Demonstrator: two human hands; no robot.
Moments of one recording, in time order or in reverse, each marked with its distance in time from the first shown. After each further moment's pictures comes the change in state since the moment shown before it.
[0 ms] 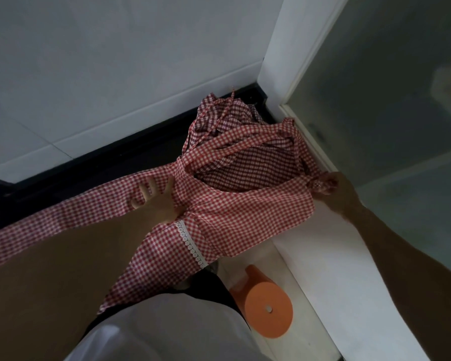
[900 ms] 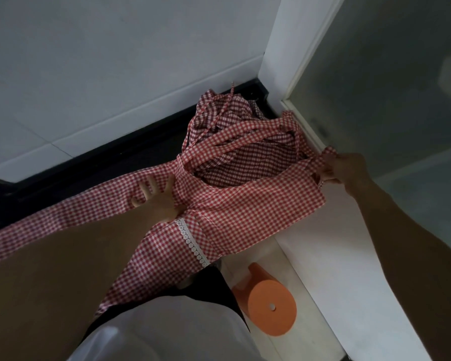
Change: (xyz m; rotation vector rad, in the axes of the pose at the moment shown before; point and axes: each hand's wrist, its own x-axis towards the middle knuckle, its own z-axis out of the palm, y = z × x) left_hand -0.005 0.001 -0.002 -0.024 -0.046 0.000; right_hand 0.037 -0.047 -0.010 0.336 0.001 0.337
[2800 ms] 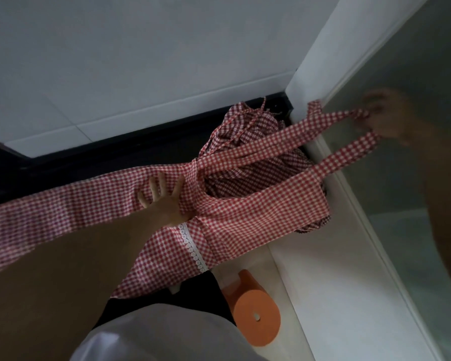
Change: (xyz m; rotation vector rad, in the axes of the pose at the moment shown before) left_hand -0.005 -0.016 0.006 -0.010 -0.018 0.015; right_hand 0.045 -0.143 -0.001 -0.449 -0.116 -0.592
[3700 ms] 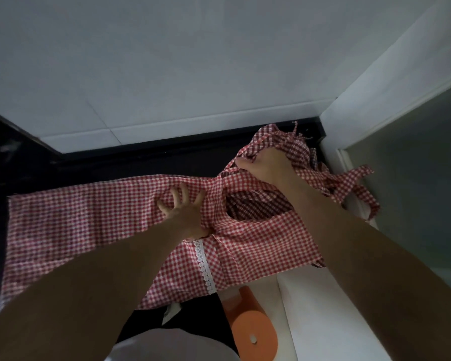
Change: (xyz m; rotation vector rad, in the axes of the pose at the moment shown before) left_hand 0.009 0.007 -0.006 -0.004 0.056 -0.006; right_hand 0.000 -0.106 0.231 -0.437 -0.380 -0.040
